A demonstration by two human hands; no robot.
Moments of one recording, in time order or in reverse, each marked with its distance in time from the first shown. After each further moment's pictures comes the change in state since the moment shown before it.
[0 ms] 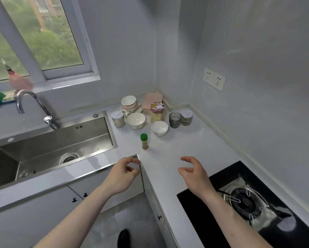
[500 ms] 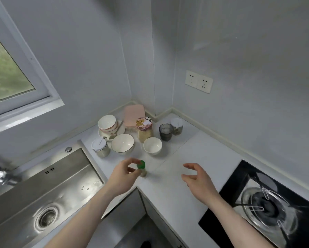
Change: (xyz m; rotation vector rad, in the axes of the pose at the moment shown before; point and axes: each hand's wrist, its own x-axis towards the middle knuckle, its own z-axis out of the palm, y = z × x) left_hand 0.189 0.007 -0.057 0.050 -0.224 0.128; right_hand 0.101 -0.031 0.053 0.046 0.219 0.154
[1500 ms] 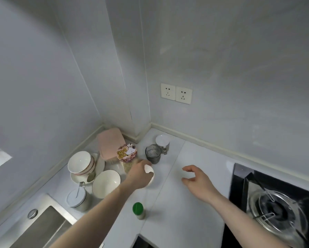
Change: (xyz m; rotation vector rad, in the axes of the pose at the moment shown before) left_hand 0.238 0.020 0.041 0.417 -0.293 0.200; right_hand 0.122 -0.026 0.006 -0.044 0.198 0.115
